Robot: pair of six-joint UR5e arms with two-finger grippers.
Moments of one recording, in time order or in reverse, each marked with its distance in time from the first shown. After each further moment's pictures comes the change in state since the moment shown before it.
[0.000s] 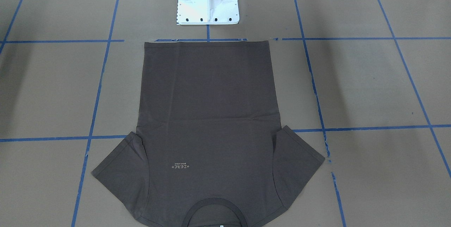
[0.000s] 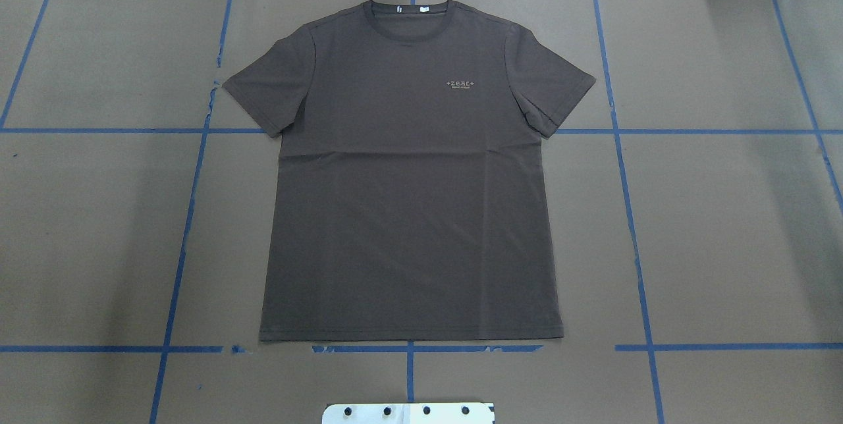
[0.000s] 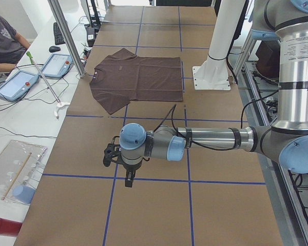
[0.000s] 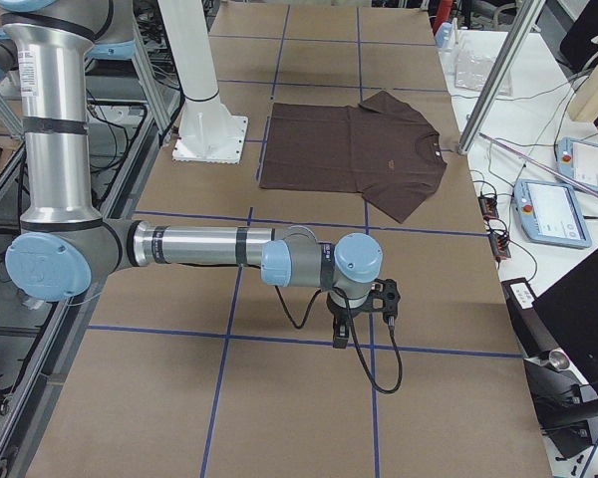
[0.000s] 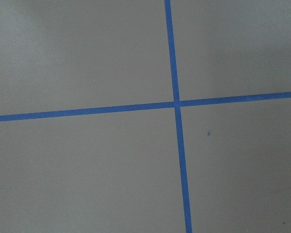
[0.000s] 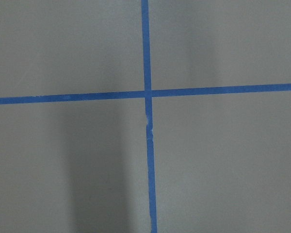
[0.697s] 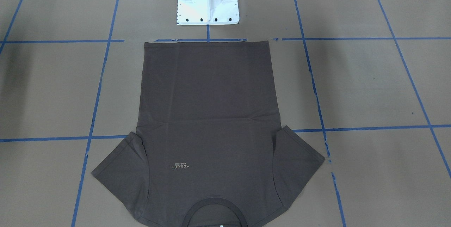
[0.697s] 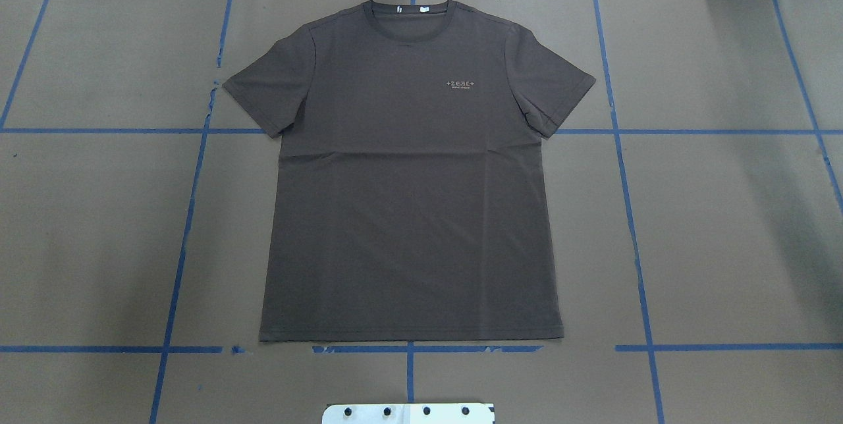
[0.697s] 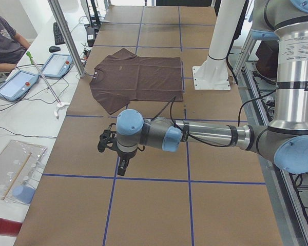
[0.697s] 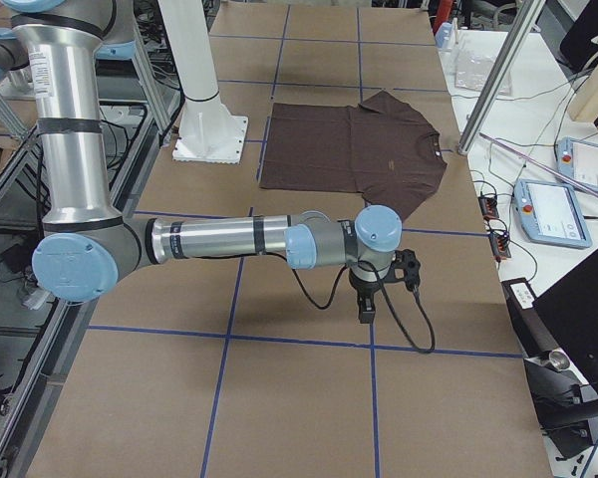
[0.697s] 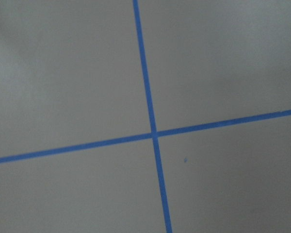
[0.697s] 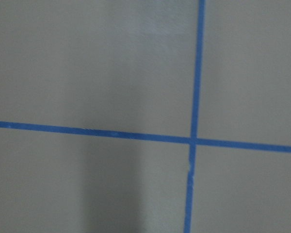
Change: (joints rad) left arm 0.012 -0.072 -0.070 -0.024 0.000 0.005; right arm -0.108 0.106 -0.005 0.142 -0.004 0.059
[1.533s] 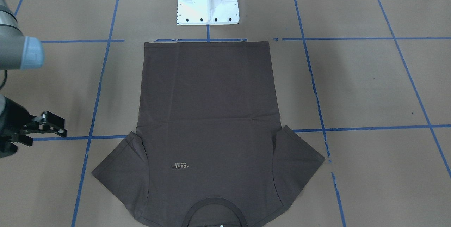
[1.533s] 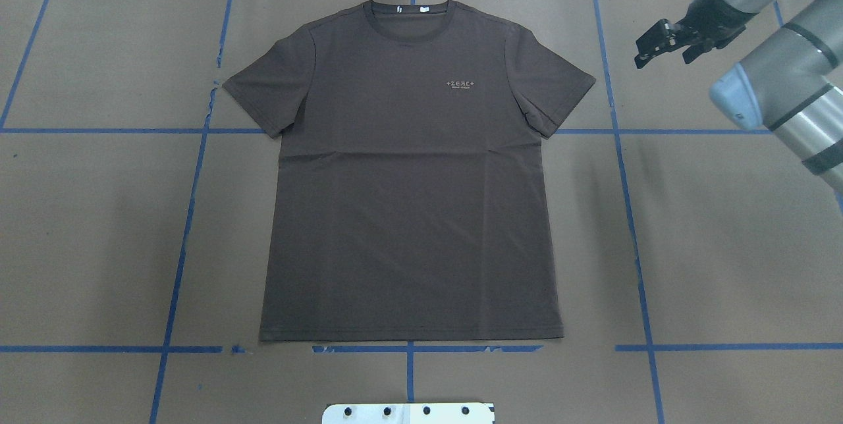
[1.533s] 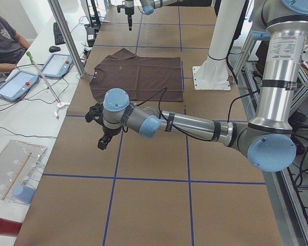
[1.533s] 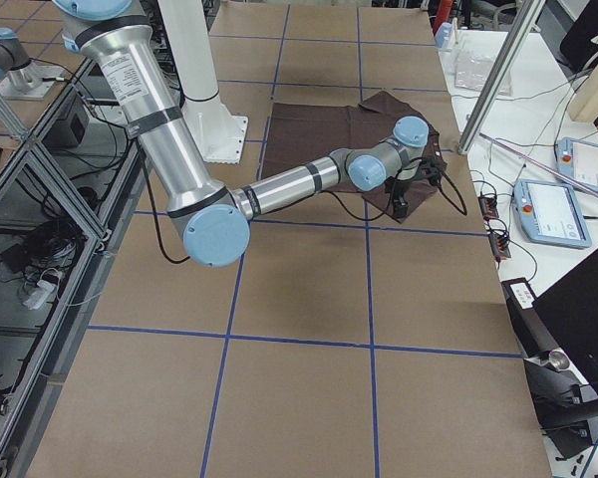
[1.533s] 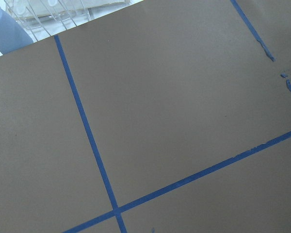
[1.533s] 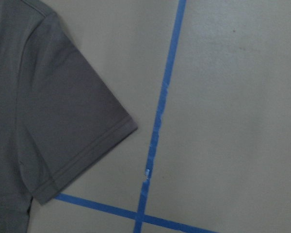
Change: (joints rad) left arm 0.100 -0.102 0.059 -0.164 -0.001 -0.012; right arm -0.353 0.380 -0.168 0.146 -0.085 0.448
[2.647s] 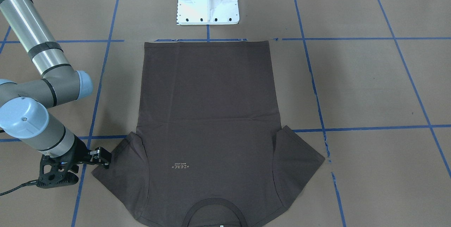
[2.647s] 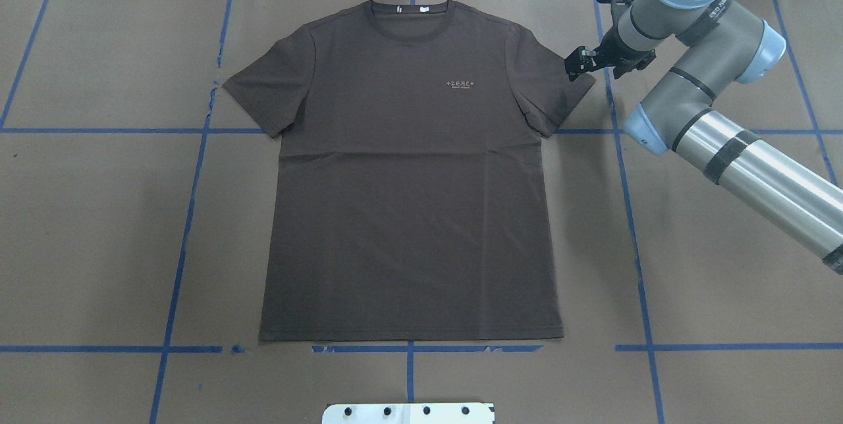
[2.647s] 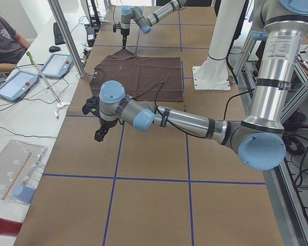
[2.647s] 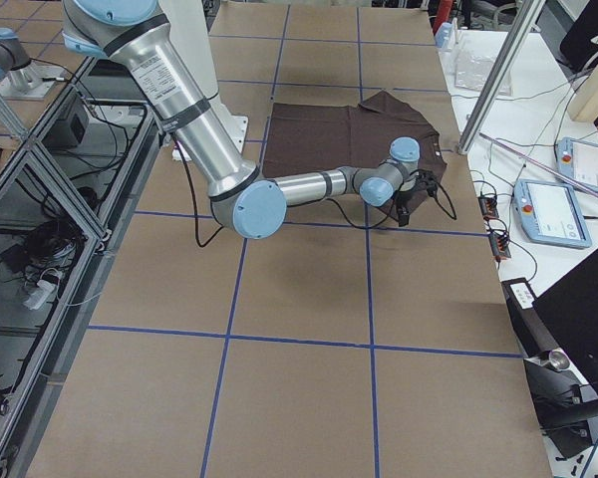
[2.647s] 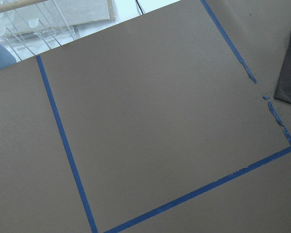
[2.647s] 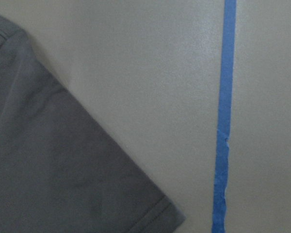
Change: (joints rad) left arm 0.019 -0.040 0.001 -0.002 -0.012 -0.053; right arm -0.147 0.172 -0.387 0.322 -0.204 0.239
